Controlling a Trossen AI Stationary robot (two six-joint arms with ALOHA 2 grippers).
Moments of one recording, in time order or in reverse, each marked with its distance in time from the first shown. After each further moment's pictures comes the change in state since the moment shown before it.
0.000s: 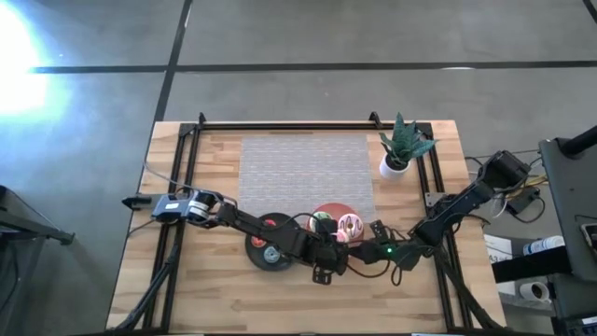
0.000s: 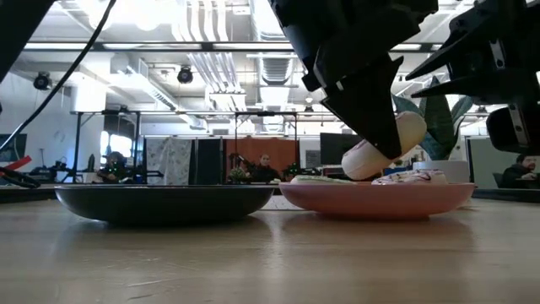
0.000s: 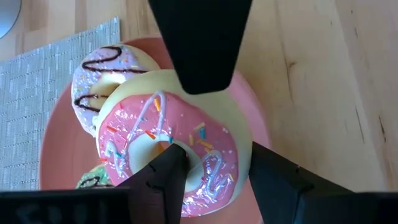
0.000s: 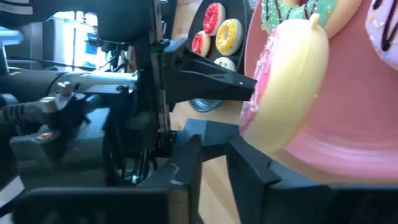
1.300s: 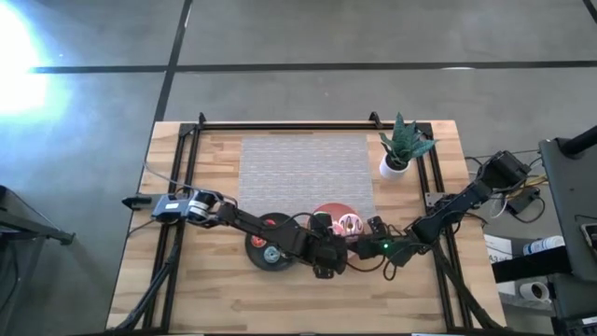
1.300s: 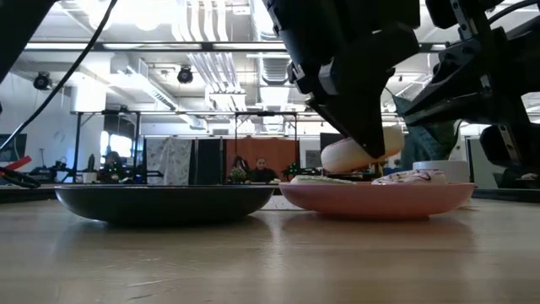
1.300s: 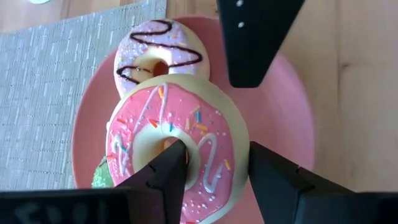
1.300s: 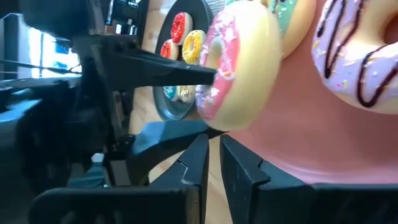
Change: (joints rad) left arm 0.002 0.000 0.006 -0.057 -0.104 -0.144; right arm -0.058 0.003 -0.011 -0.089 -0.053 0.011
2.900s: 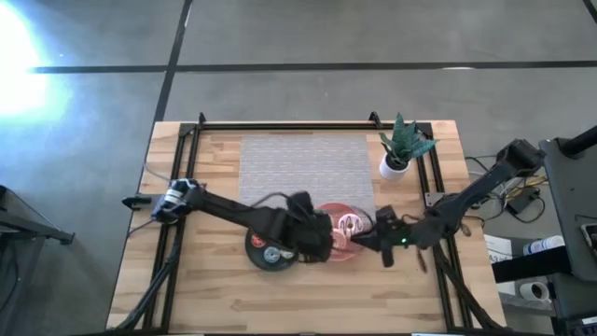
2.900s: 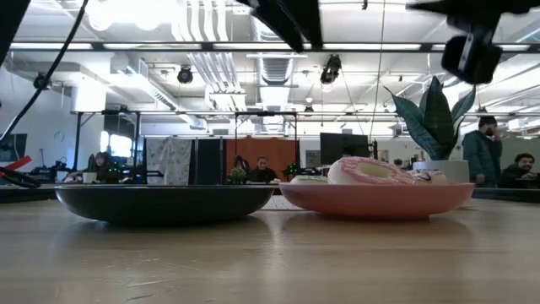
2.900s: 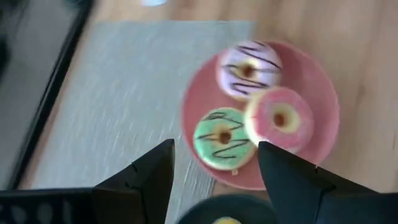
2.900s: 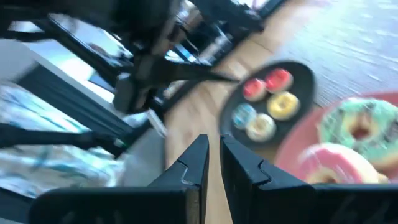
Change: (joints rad) left arm -0.003 -0.216 0.089 -0.349 -0.113 -0.186; right arm -0.003 -0.341 0.001 -0.008 -0.052 -0.751
